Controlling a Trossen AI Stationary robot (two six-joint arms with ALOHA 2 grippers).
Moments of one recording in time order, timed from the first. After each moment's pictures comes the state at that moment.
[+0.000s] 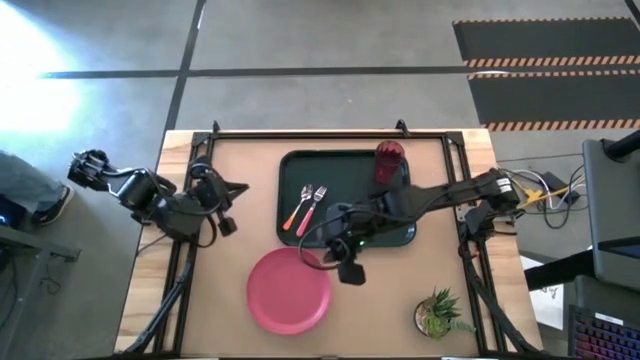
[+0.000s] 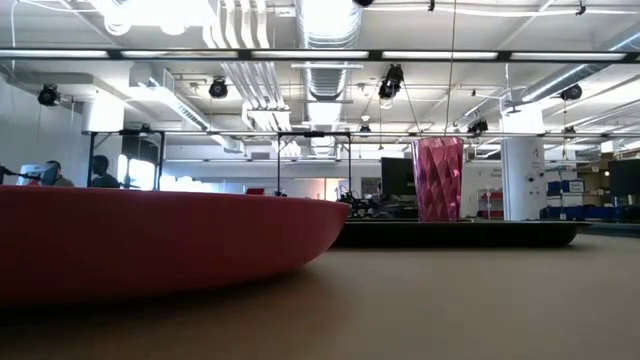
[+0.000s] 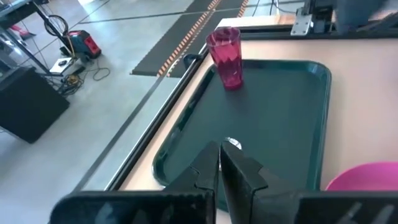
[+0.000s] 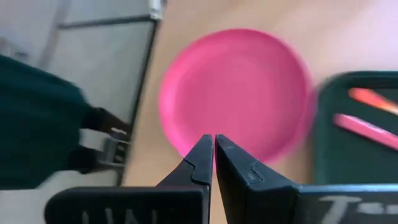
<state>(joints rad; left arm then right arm) -0.47 0.97 1.23 -1.03 -0.89 -0.39 0.22 1.82 1.82 -0.82 -0.25 0.24</state>
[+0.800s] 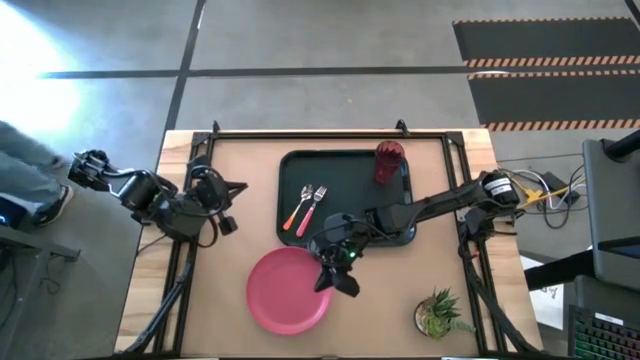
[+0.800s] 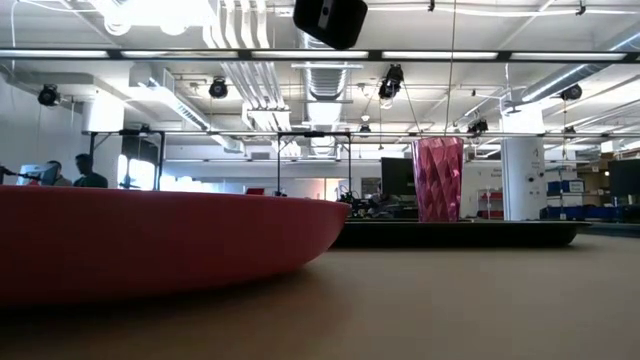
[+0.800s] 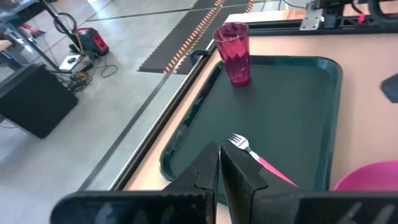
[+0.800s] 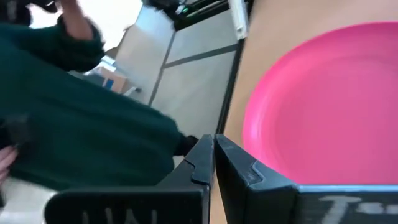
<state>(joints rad) -0.47 0.97 1.23 -1.06 -0.92 -0.41 0.21 1.82 1.45 -0.16 -0.60 0.50</state>
